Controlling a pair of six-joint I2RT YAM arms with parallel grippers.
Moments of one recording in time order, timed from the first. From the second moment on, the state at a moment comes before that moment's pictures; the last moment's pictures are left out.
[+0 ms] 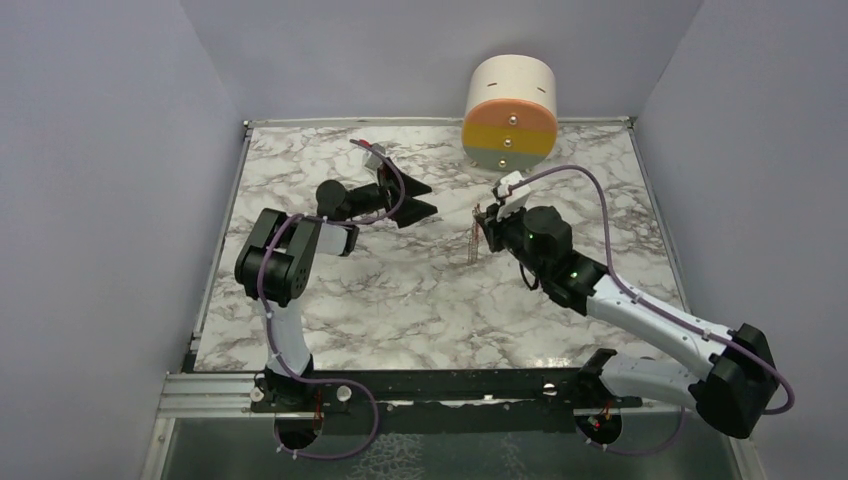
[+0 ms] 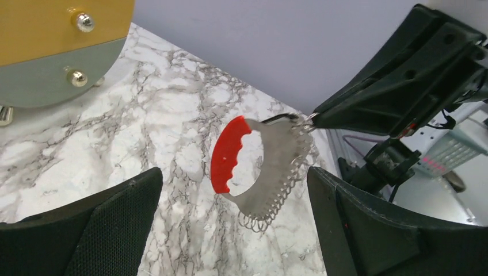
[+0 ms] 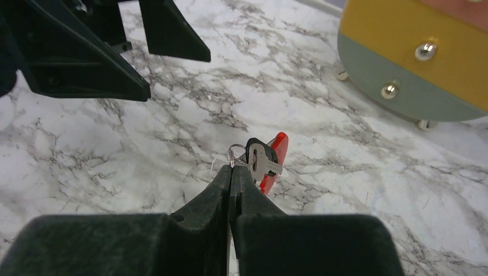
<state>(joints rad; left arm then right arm) -0.29 1.91 0.86 1.45 1.06 -0.79 0.76 1.12 0.73 0.15 0.22 0.03</state>
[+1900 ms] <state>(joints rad) -0.50 1.14 0.74 0.69 0.97 -0.09 0.77 0.88 0.83 0.16 -0.46 -0.02</state>
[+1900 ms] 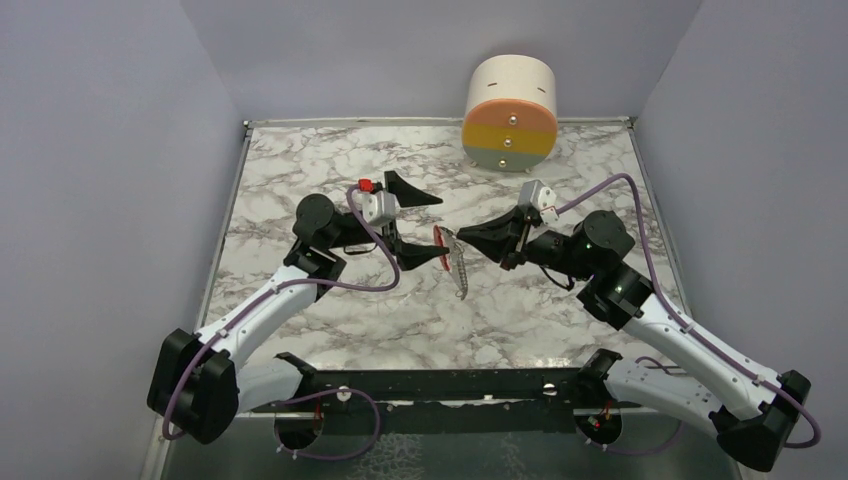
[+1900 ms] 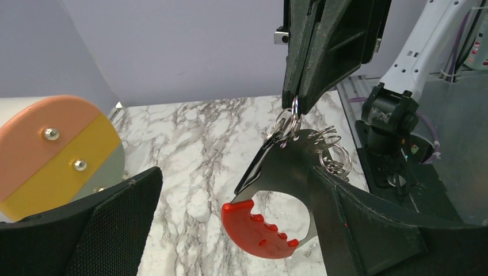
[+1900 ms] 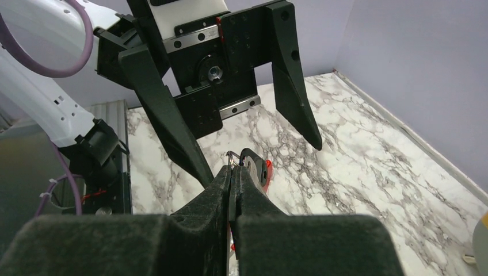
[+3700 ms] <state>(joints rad) -0.55 1.20 0.71 0.89 0.92 -0.33 0.77 0.84 0.83 0.24 -0.50 0.01</state>
